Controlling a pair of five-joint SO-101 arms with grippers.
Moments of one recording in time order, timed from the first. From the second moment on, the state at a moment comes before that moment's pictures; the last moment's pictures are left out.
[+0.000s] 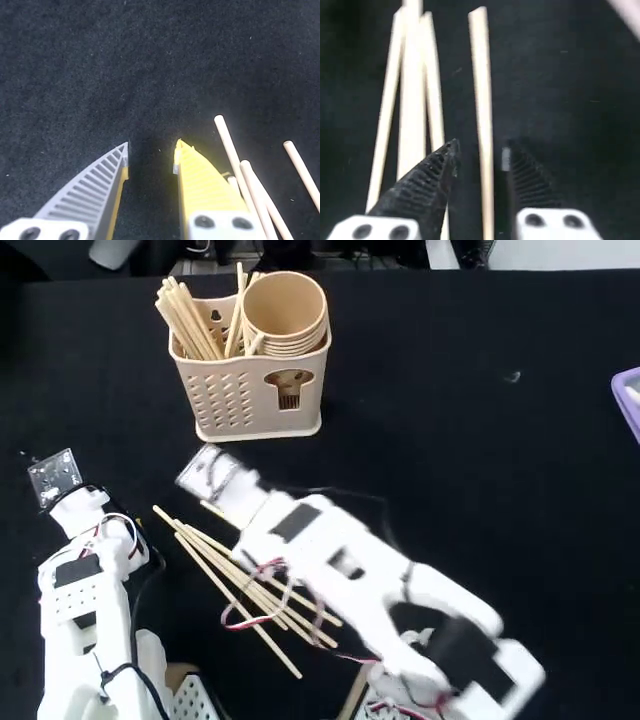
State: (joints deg) left arm -26.9 -51.3 79.1 36.2 5.8; right arm -45.6 -8.5 44.2 44.8 12.1
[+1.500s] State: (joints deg) left arm -26.9 -51.3 79.1 36.2 5.8; right arm -47.1 3.1 29.7 56.7 22.4
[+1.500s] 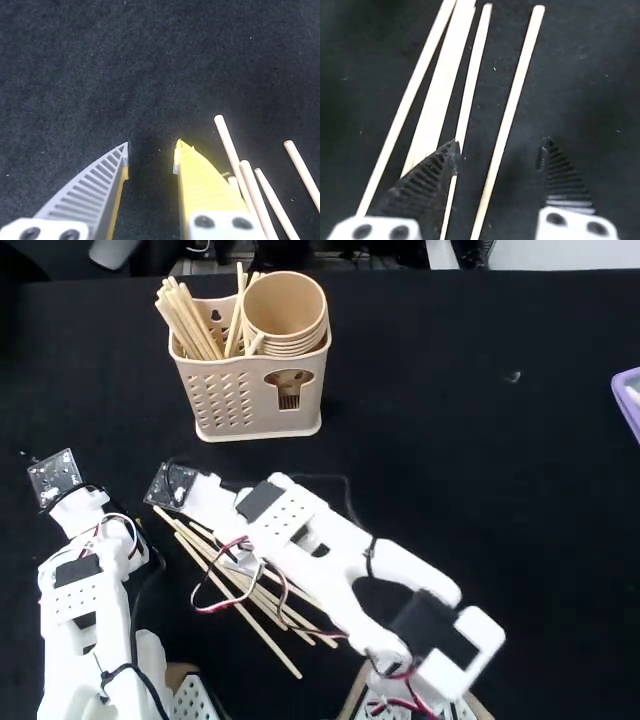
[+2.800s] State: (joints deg) left arm -26.9 -51.3 79.1 36.2 5.8; right arm -40.4 12.5 19.8 58.9 21.7
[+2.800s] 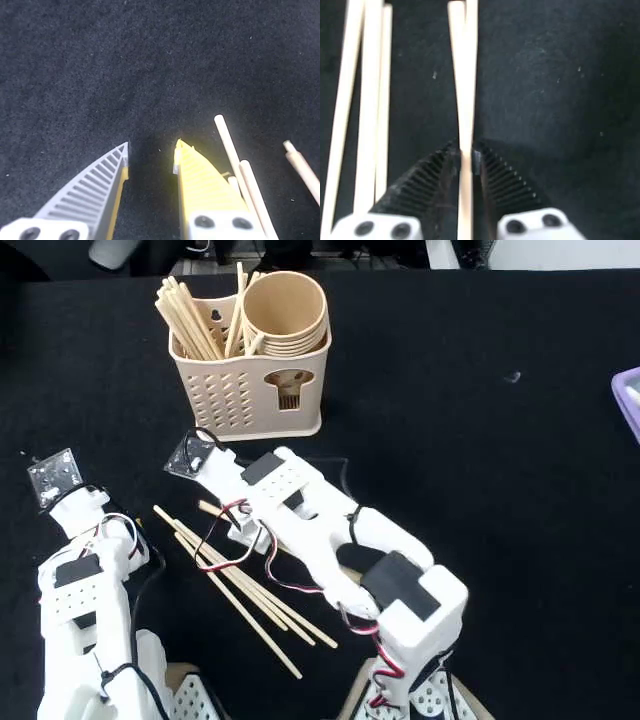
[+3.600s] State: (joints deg) left arm -26.9 -51.3 79.1 36.2 5.8; right arm -38.0 -27.2 19.6 5.1 -0.7
